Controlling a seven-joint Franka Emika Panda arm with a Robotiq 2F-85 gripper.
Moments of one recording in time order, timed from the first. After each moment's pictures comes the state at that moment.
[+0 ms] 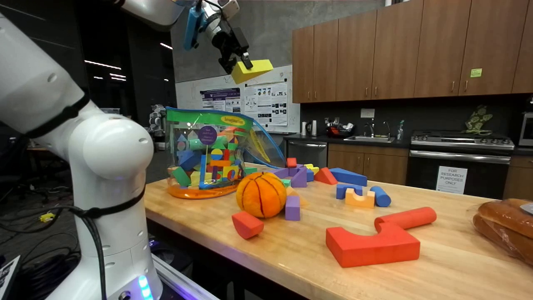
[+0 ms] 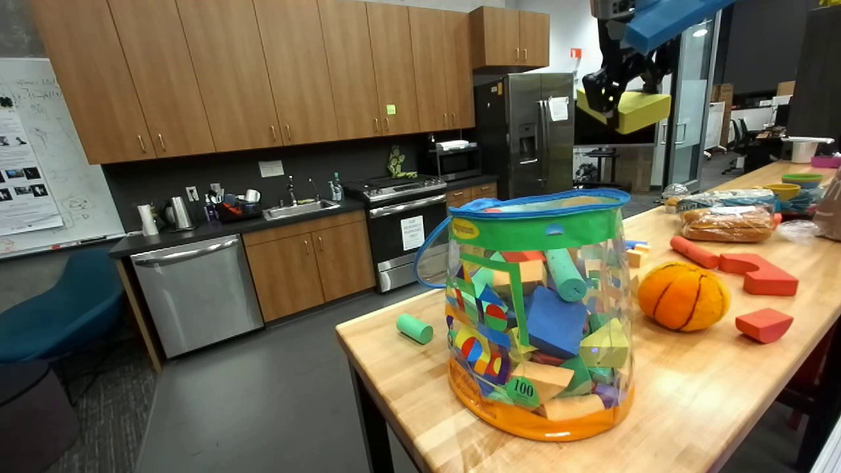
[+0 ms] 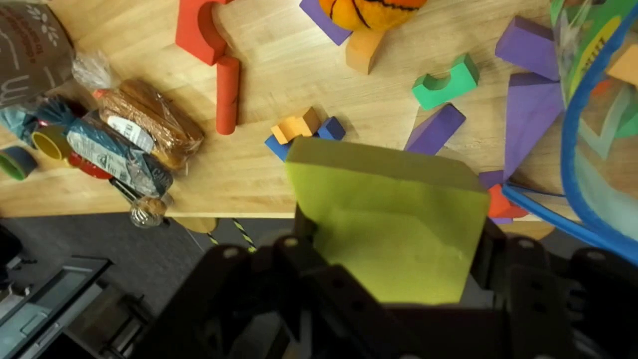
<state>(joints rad) -0.11 -0.71 0.25 -2.23 -0.40 1.69 0.49</state>
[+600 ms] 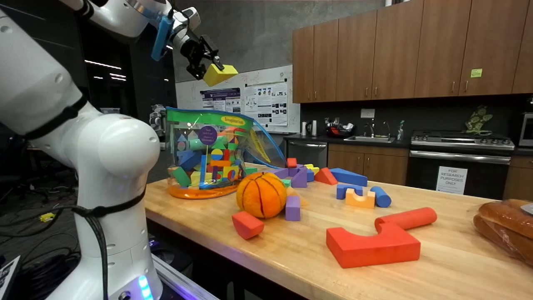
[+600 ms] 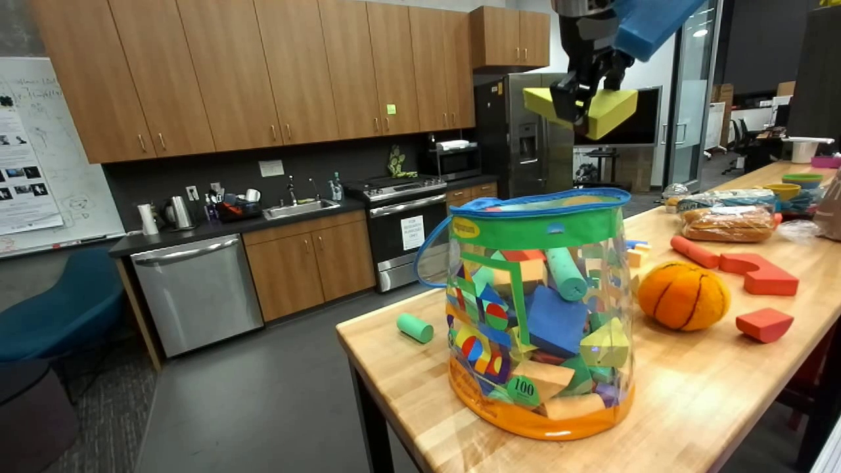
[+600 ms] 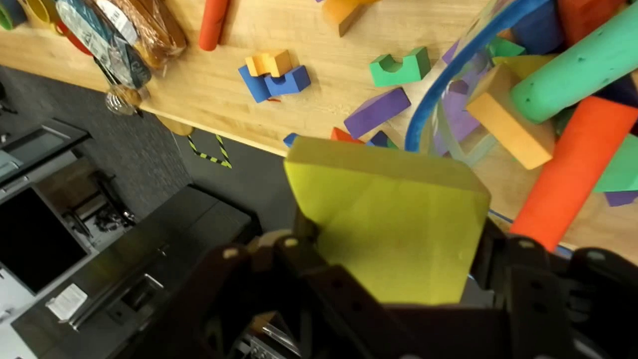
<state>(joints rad) 0.03 -0.71 0.43 -2.24 -0.46 1.67 0.46</state>
